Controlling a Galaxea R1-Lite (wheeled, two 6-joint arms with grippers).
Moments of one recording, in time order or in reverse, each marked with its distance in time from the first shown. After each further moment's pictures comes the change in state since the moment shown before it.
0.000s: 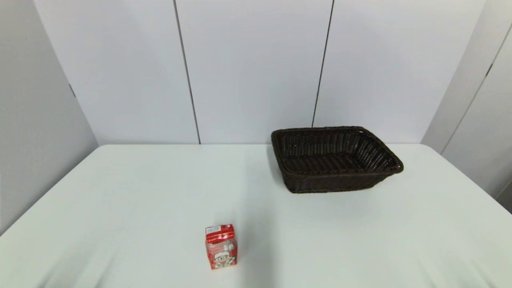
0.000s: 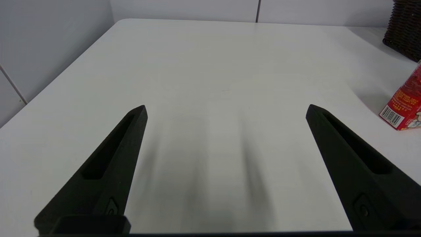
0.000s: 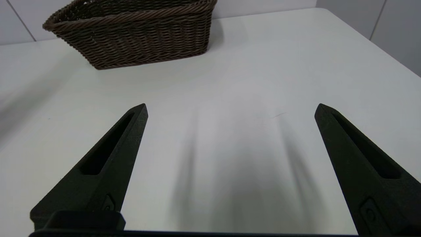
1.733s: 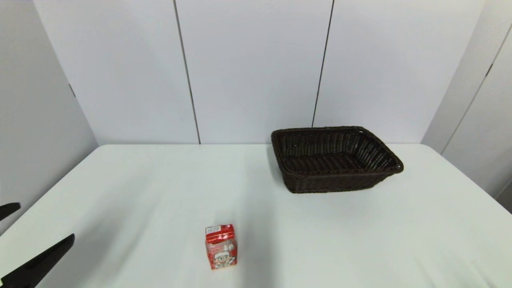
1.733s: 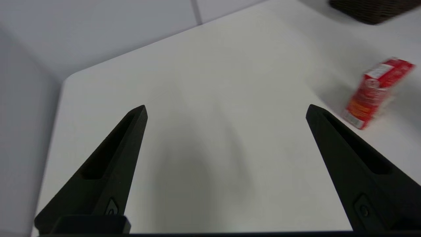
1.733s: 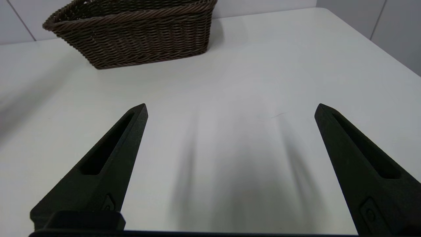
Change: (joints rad) left arm -0.002 0.703 -0.411 -0.065 -0.310 0.320; right arm 0.000 0.000 0.000 0.001 0.000 0.000
